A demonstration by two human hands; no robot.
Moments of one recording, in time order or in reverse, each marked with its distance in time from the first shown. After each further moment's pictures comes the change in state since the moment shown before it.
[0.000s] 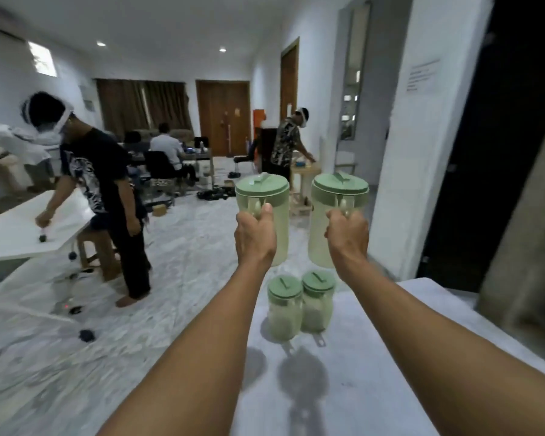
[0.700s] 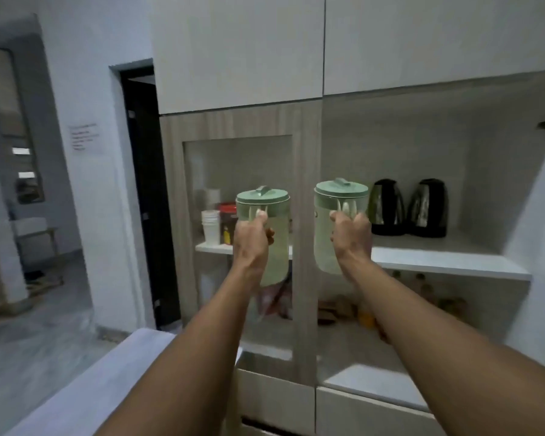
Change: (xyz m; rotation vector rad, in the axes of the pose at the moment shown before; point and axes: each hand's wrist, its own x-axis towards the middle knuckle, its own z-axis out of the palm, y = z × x) left_hand -0.379 0.196 0.304 -0.567 -1.159 0.100; right_hand -0.043 -0.061 -0.554 -0.221 1.024 -0.117
